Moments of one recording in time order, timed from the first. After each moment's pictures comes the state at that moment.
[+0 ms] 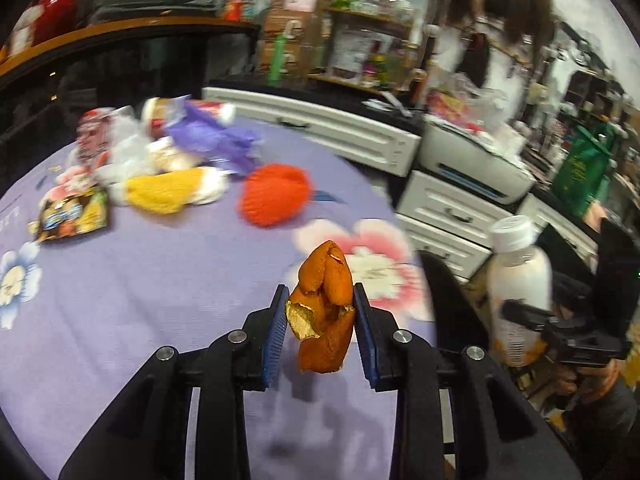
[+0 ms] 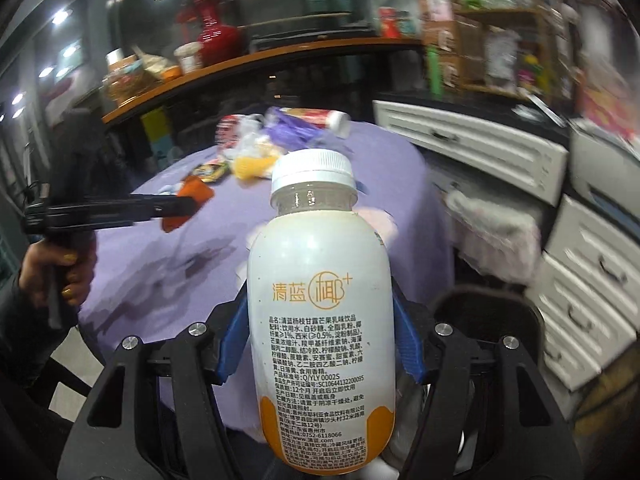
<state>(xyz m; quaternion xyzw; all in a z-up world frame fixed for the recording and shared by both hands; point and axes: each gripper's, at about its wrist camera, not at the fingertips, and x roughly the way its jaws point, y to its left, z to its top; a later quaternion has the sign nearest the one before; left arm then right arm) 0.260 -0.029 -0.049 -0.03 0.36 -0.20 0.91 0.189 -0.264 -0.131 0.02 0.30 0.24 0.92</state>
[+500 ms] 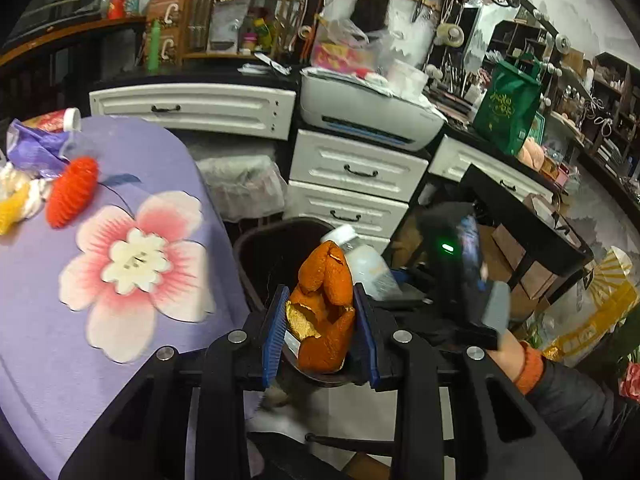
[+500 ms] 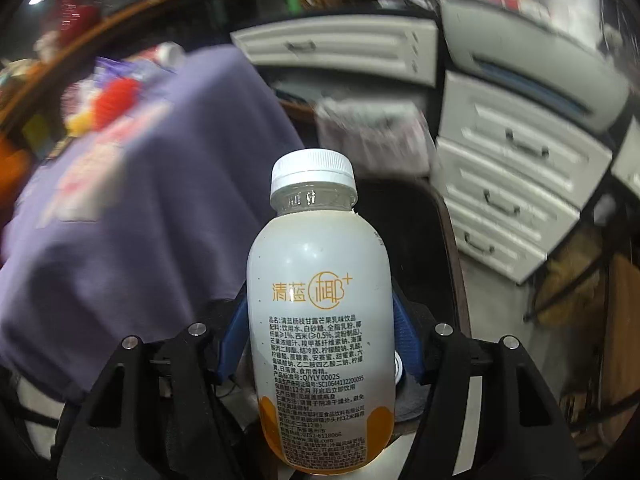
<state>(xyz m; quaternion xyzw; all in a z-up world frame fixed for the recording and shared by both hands) 0.240 -0.183 -0.081 0.01 0.38 -0.33 0.87 0.251 -0.344 -0.252 0.06 0.45 0.05 0.89</state>
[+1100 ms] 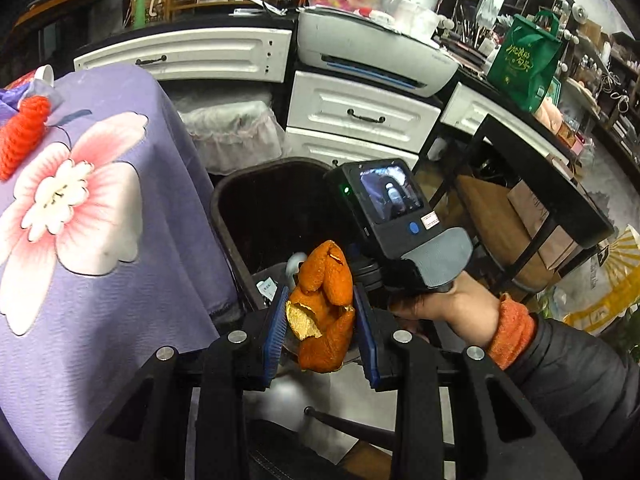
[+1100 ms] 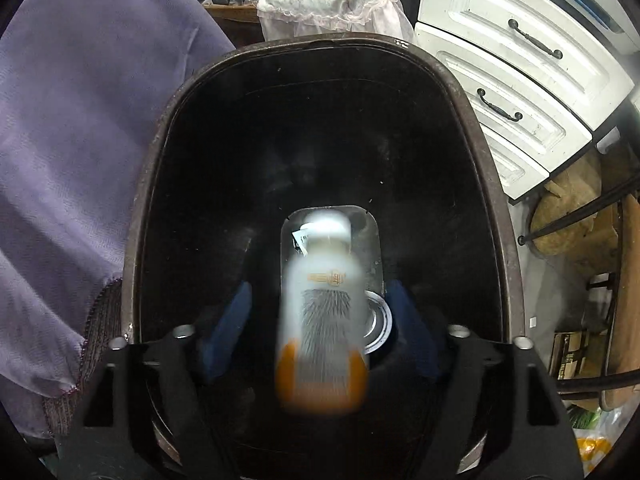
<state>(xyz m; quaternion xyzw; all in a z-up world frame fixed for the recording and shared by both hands) 0.245 -0.216 -0.141 0.04 0.44 -0.32 0.84 0.311 -0.358 -0.341 0.06 0.57 -0.01 0.82</state>
